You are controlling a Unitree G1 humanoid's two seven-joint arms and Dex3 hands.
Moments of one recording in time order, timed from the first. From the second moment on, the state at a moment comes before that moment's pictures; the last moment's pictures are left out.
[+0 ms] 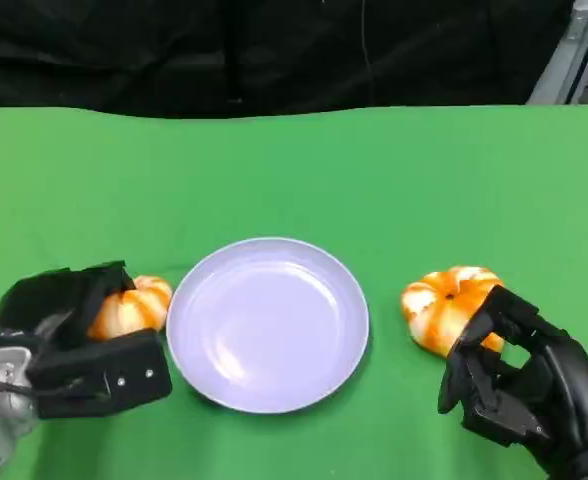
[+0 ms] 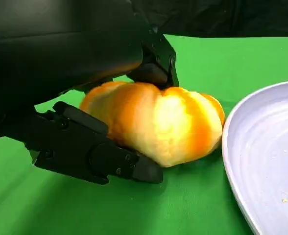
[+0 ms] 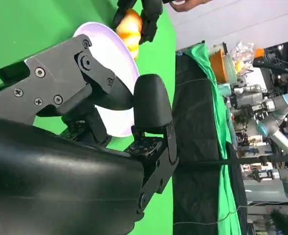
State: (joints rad) left arm -0.55 0.38 -0.43 1.08 0.66 -0.34 0.33; right arm 0.12 0.07 0.00 0.01 0.25 -0.13 0.28
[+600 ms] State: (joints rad) left arm -0.51 0.40 -0.36 0.78 0.63 -0.35 0.34; right arm 0.13 0.07 0.00 0.01 0.25 -0.13 0.28
